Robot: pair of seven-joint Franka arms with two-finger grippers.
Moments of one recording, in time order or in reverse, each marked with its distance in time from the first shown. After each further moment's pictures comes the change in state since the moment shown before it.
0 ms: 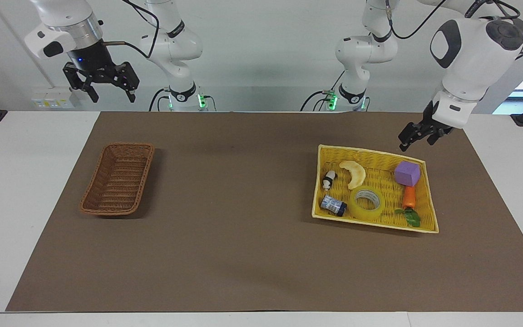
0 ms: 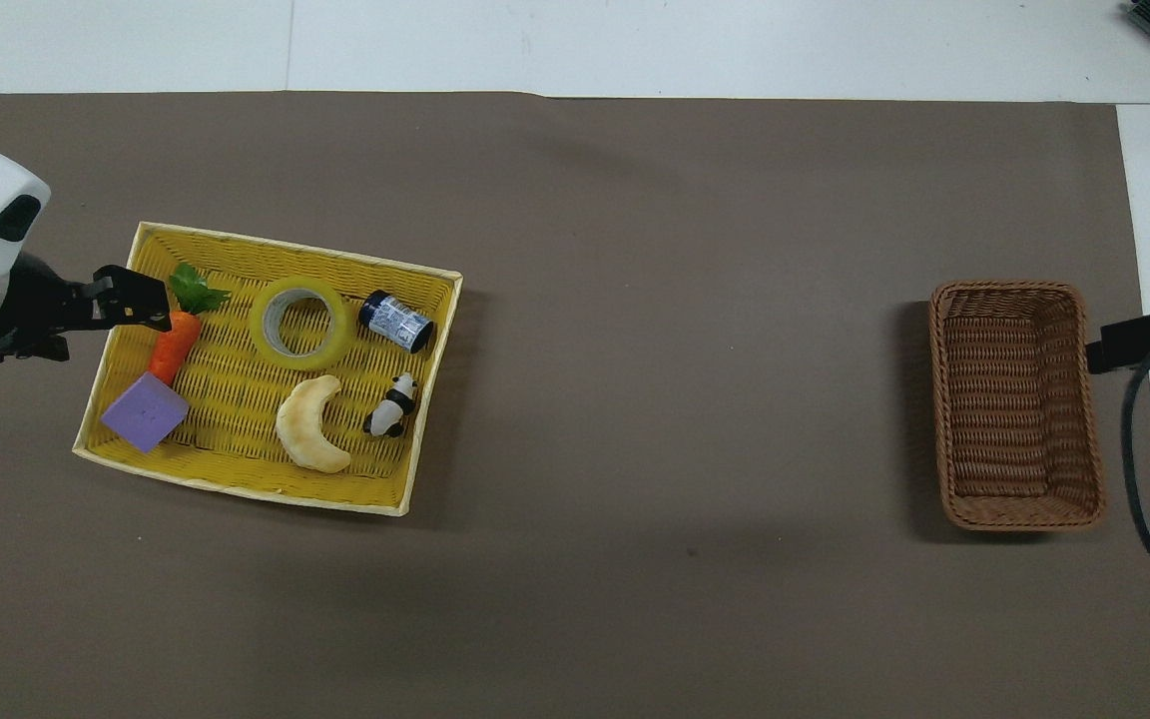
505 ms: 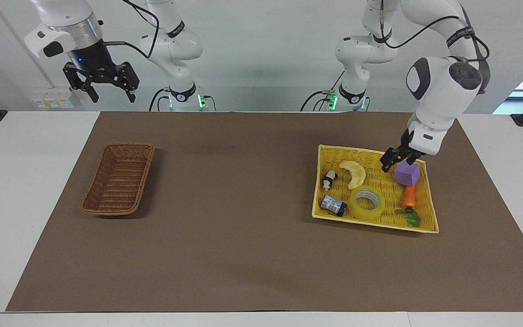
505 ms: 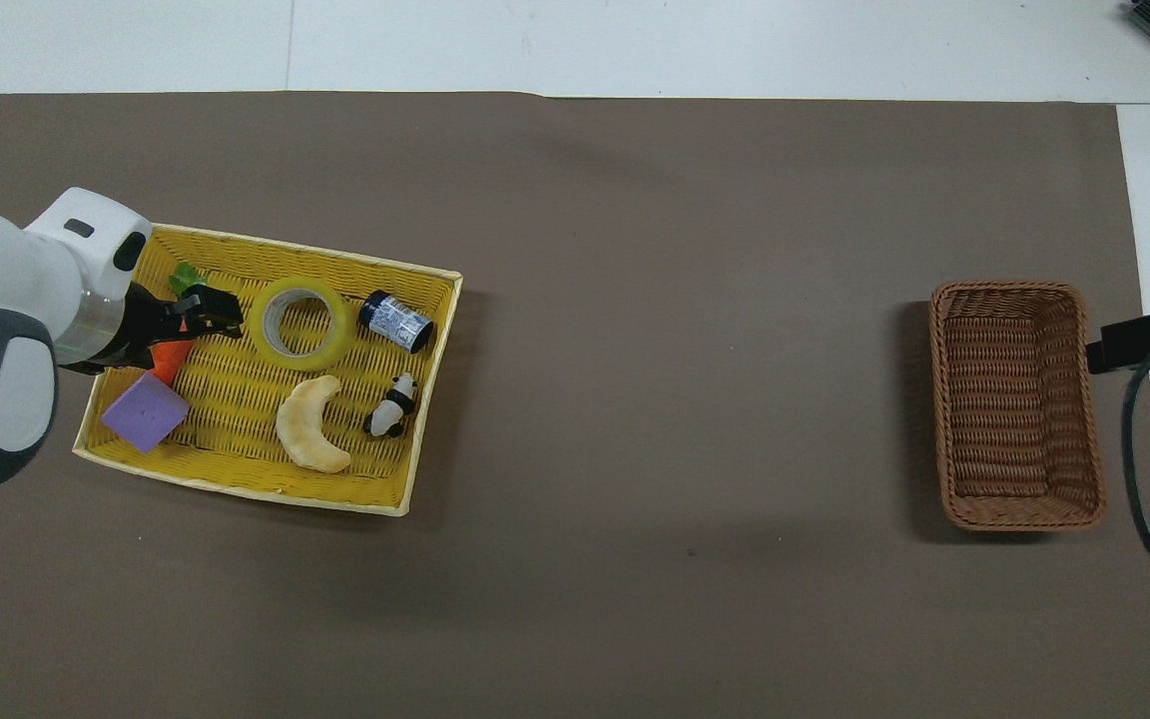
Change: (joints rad) left arm -0.033 0.062 -0.001 -0.199 -0.021 0.288 -0.072; right arm 0.000 0.000 0.000 0.000 0.000 0.000 0.000
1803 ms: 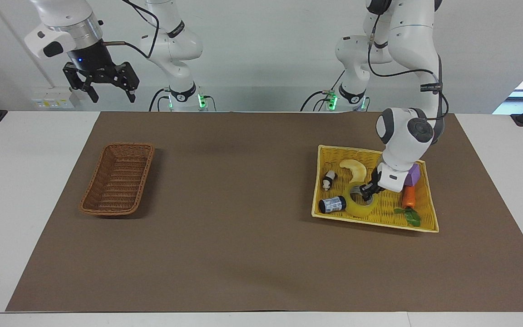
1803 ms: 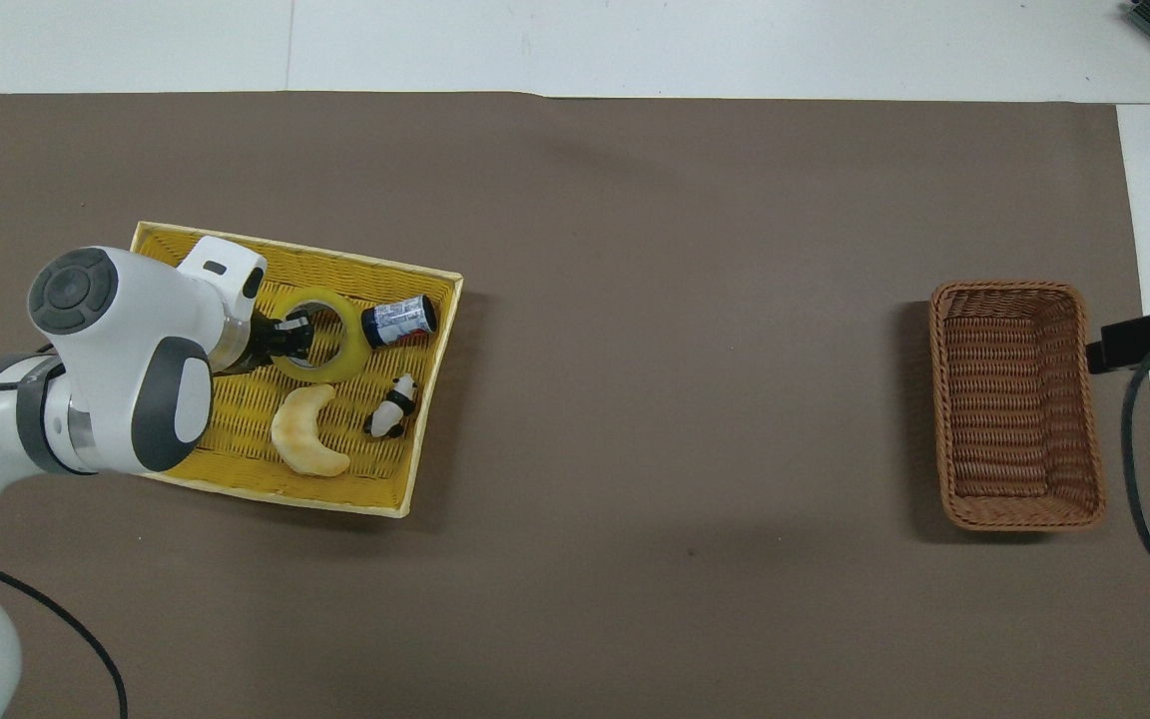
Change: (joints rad) left arm -0.043 0.192 -0.001 -0.103 -0.056 0.314 -0.042; right arm 0.000 0.000 0.000 0.000 0.000 0.000 0.000
